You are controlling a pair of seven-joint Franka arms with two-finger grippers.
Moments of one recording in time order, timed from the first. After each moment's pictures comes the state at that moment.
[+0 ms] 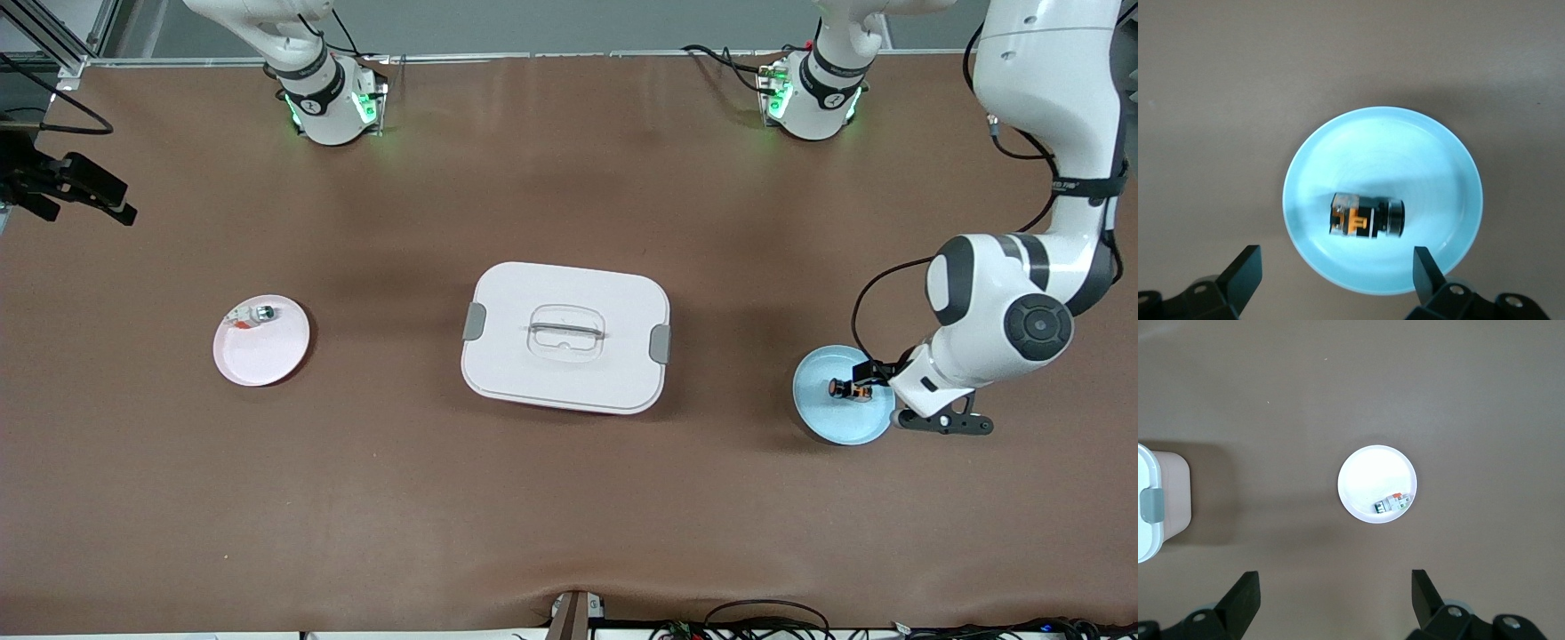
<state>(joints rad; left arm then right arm) -0.07 0.49 0.04 -1.80 0.04 2.26 0.06 -0.06 -0.10 0.02 -1.65 0.02 1.56 0.04</state>
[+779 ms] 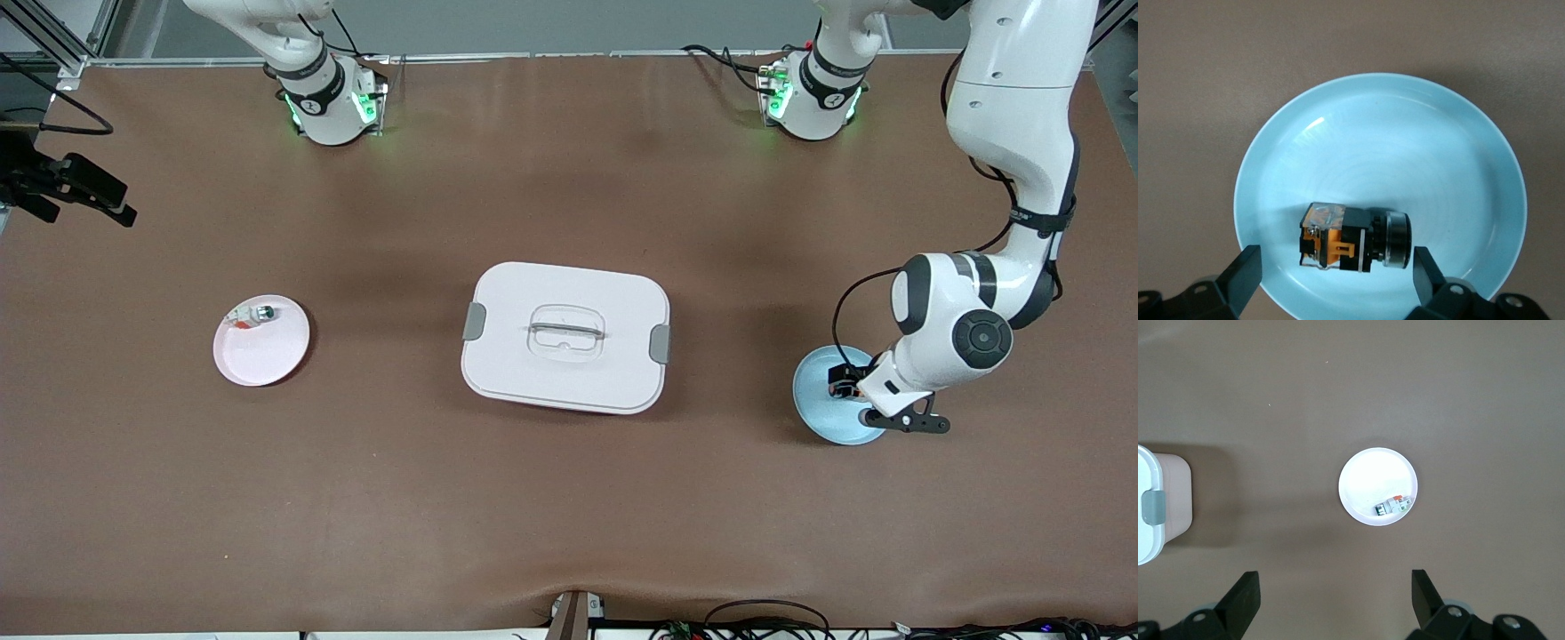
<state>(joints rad) -0.08 0.58 0.04 -1.85 0.04 2.36 0.06 -0.06 -0.10 0.02 -1.65 0.02 1.57 0.04</state>
